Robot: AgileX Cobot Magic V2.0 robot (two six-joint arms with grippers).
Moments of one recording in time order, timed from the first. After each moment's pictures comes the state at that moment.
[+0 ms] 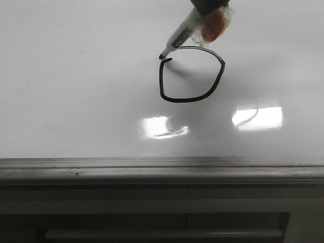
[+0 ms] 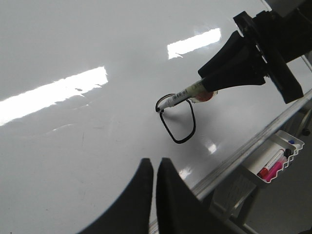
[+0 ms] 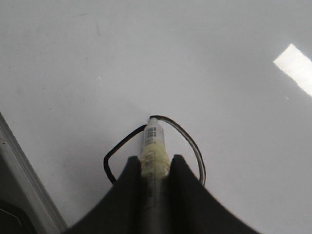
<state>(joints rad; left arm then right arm) -0.97 0.33 -0.51 0.39 0.47 -0.47 0.79 1.19 -1.00 -0.20 0.57 -0.12</state>
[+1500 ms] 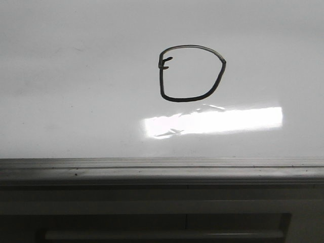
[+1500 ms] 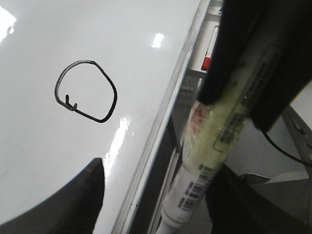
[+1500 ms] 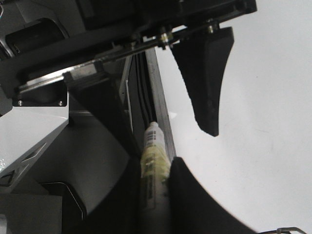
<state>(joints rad) -0.98 0.85 -0.99 -0.17 0.85 0.41 1.31 1.15 -1.31 -0.13 0.83 -0.22</state>
